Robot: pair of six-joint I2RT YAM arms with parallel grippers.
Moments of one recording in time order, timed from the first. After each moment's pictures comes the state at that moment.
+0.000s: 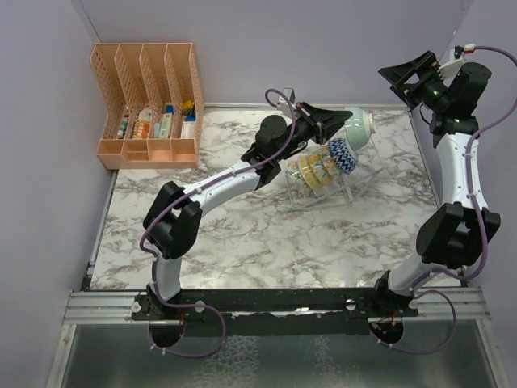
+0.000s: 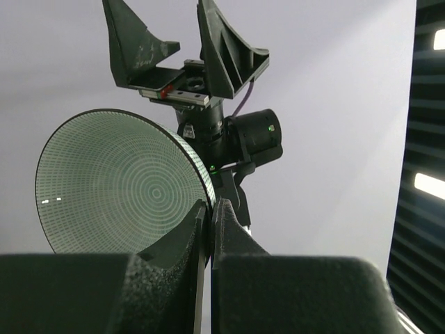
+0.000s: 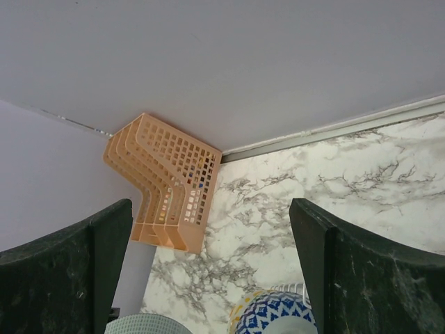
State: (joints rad) left arm -0.79 1.91 1.56 0.64 0.19 -1.69; right arm -0.26 1.64 1.64 -0.06 -0.68 0.78
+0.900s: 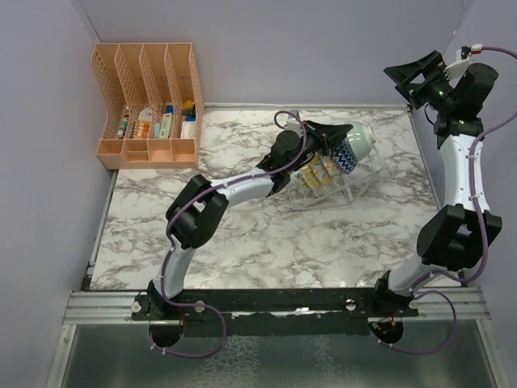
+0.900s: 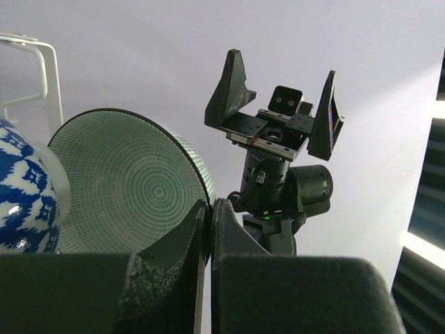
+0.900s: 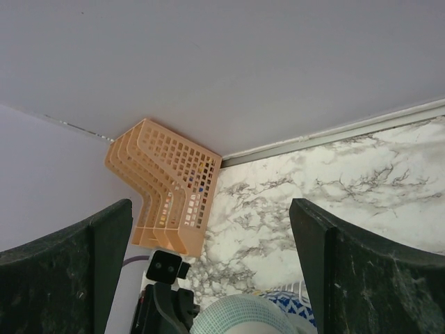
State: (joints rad) left arm -0.81 2.10 1.56 0.76 0.08 -1.84; right arm -0.29 1.63 1.63 -0.05 -0.69 0.79
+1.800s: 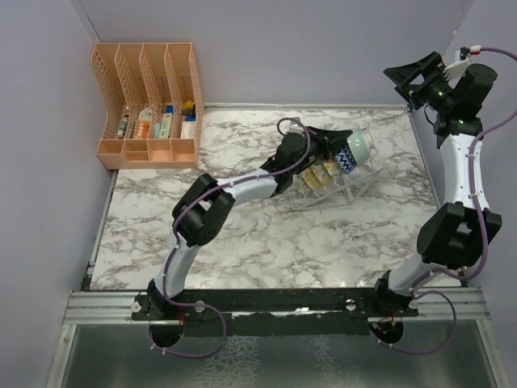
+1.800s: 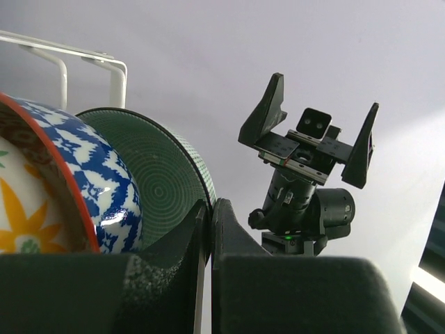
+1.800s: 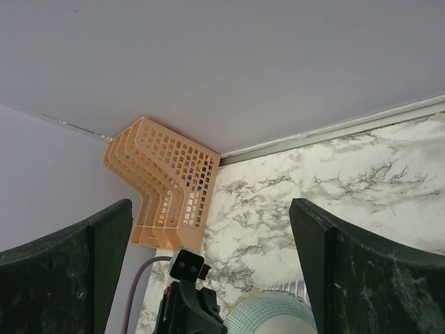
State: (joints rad) left arm -0.82 2.17 1.58 0.72 0.07 -1.89; right arm -0.29 1.64 1.63 -0.05 -0.70 0.79
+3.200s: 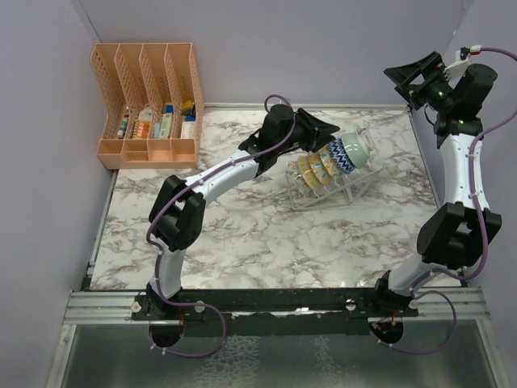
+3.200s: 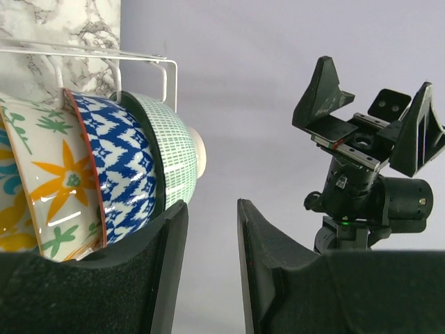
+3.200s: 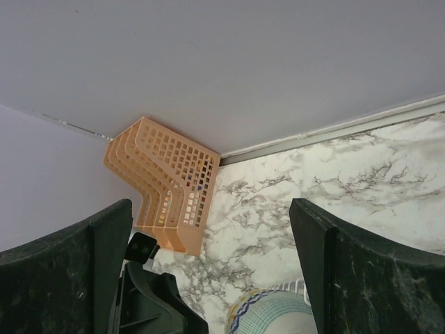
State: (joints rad) left arm -0.72 2.00 1.68 0.15 0.26 -1.58; right arm -0.29 1.64 1.63 -0.05 -0.71 0.79
